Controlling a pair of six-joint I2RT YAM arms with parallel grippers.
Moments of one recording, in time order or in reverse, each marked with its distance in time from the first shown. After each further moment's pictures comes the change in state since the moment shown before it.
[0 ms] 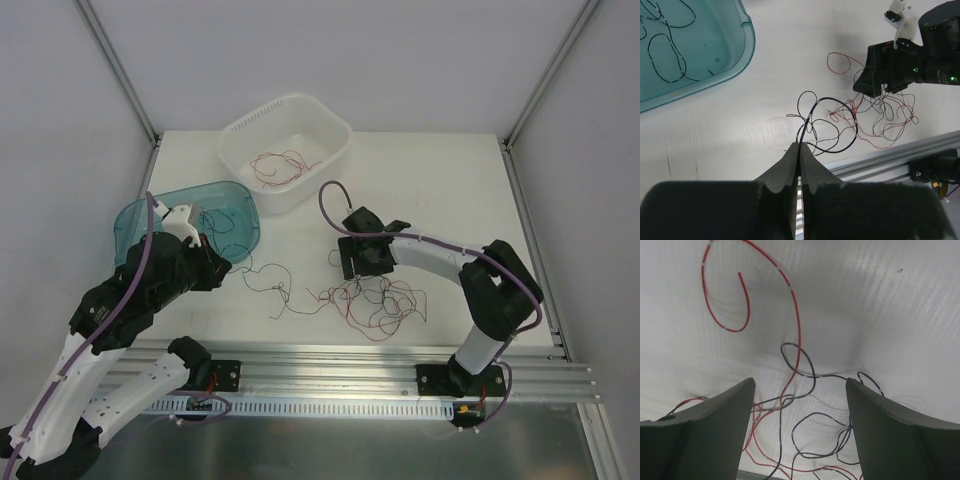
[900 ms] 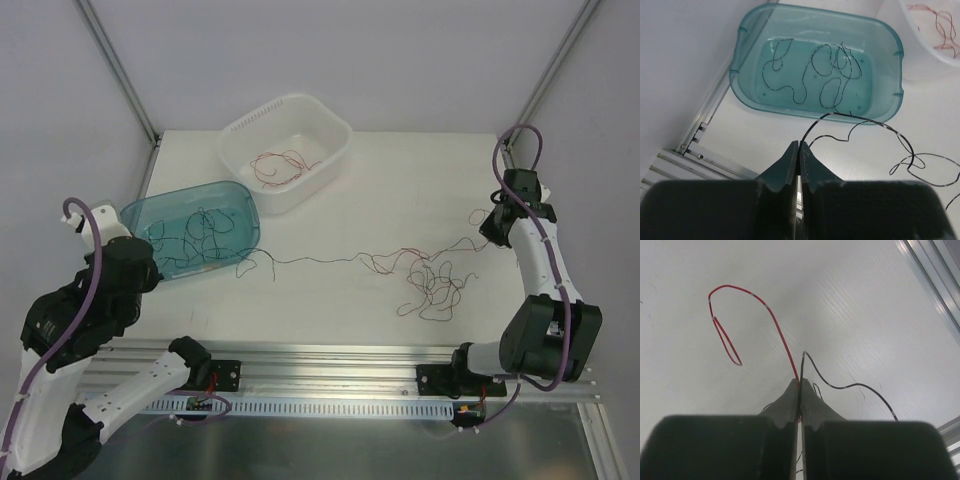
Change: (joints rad) left arm 0.000 0.046 0.292 -0.410 -0.660 -0.084; right arm -0.895 -0.310 0.053 -0.187 0.152 -0.031
